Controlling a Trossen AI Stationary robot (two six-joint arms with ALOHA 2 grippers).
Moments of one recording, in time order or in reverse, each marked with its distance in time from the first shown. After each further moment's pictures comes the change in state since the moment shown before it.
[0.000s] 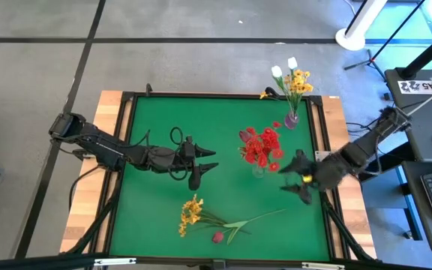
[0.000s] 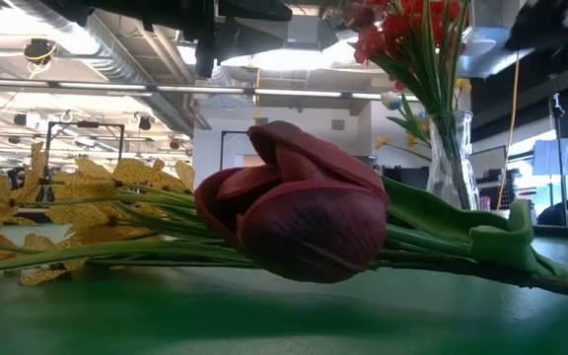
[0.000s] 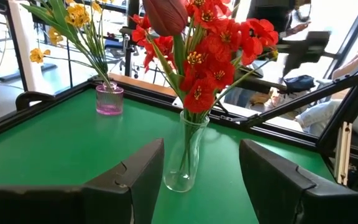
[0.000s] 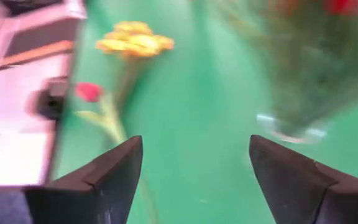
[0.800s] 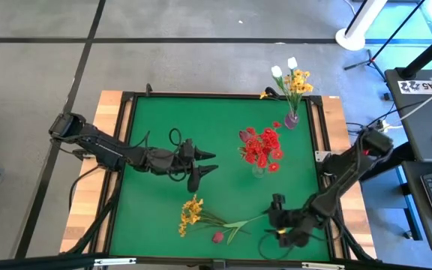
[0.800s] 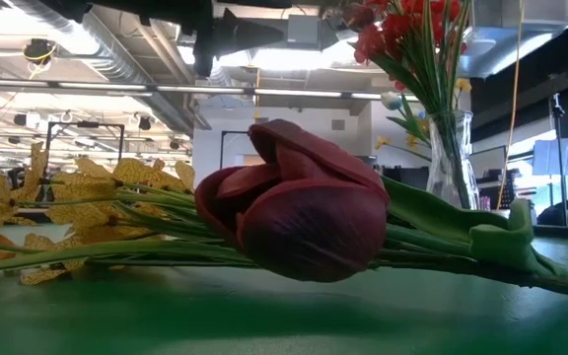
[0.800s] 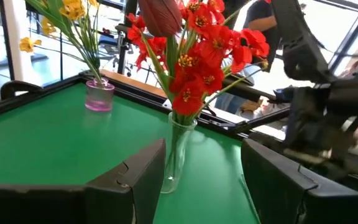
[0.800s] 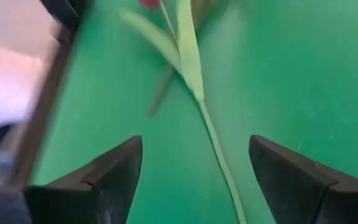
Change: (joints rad) left arm -0.026 0.000 0.000 0.024 -0.001 -0.080; right arm 0.288 0.702 -0.001 0.481 0.098 0.031
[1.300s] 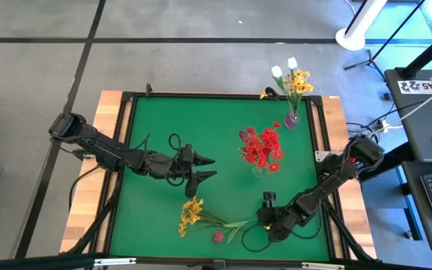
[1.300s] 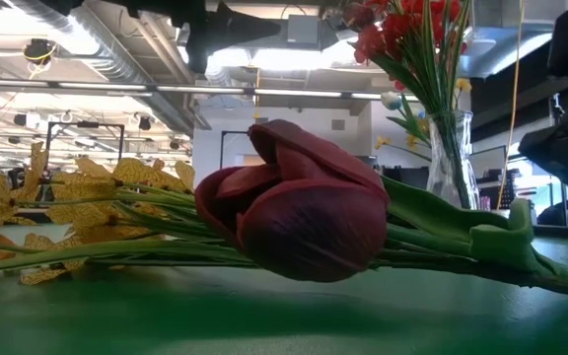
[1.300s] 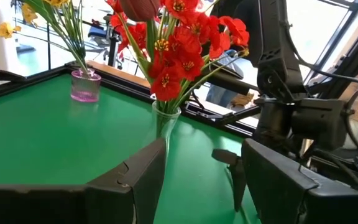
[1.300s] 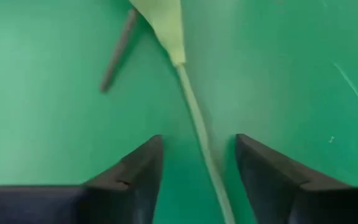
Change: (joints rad) left arm -0.051 0.000 0.000 -0.018 -0.011 -0.034; right arm -0.134 0.168 0.000 0.063 -0.173 -0.068
